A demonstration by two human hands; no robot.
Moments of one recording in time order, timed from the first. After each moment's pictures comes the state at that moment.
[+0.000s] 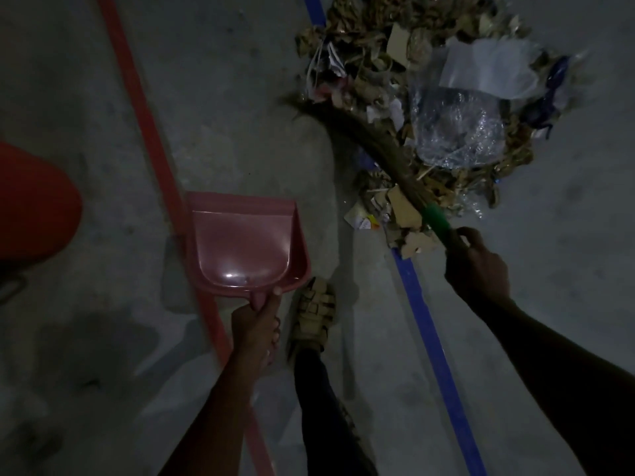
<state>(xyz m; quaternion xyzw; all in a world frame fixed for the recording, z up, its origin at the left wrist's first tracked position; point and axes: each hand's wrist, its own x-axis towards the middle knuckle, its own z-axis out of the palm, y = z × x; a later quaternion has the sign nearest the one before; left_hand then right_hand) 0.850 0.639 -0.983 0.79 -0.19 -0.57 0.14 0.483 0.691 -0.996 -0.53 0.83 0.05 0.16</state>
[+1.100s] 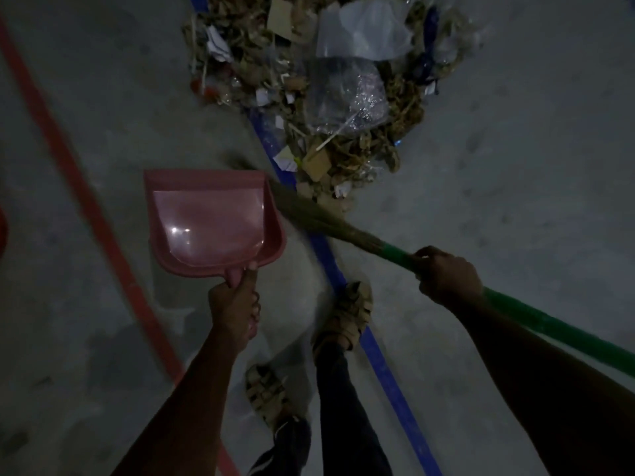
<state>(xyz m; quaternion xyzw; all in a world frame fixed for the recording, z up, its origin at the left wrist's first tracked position) 0.632 0.729 -0.927 0.78 -0.23 -0.56 0.15 0.301 0.860 -0.968 -0.49 0.79 0.15 0.33</state>
